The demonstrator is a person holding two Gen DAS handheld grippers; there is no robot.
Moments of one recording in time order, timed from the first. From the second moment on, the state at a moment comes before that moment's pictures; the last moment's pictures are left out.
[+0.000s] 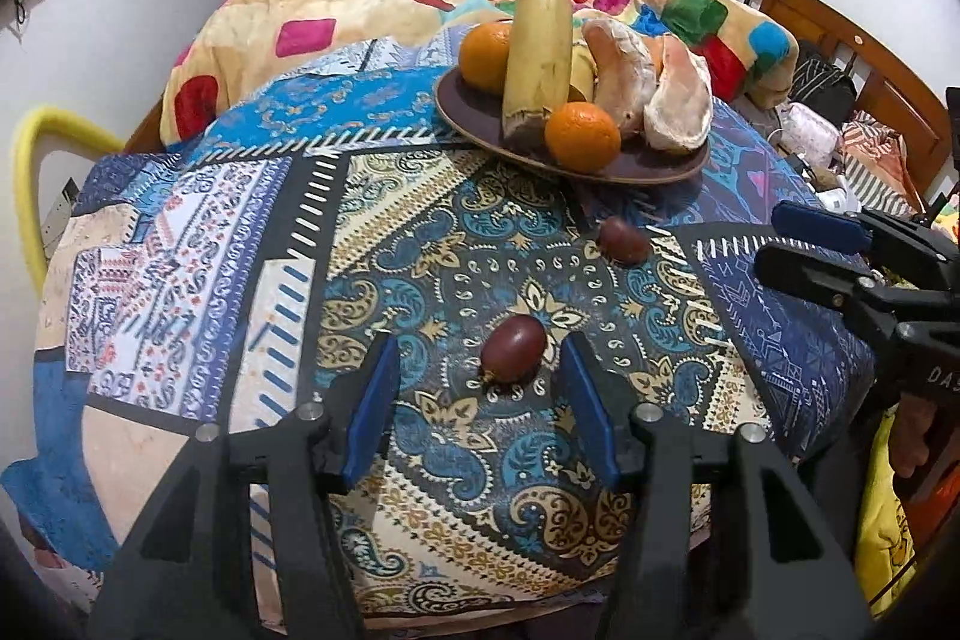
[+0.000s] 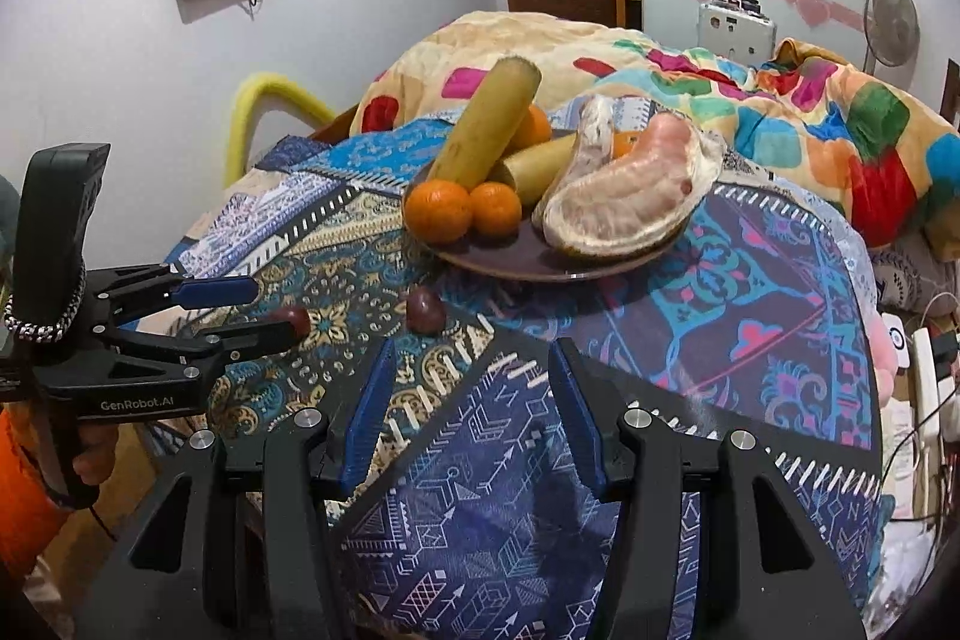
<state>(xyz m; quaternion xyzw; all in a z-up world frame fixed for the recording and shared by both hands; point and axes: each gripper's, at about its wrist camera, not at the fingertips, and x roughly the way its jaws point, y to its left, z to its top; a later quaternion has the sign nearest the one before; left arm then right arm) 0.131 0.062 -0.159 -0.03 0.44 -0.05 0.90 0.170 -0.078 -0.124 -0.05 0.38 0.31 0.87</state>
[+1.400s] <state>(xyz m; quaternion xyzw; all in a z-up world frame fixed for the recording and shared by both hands) 0.139 0.073 -0.144 -0.03 0.38 -0.06 0.92 0.197 -0.025 -0.140 -0.11 0.39 0.33 0.85</state>
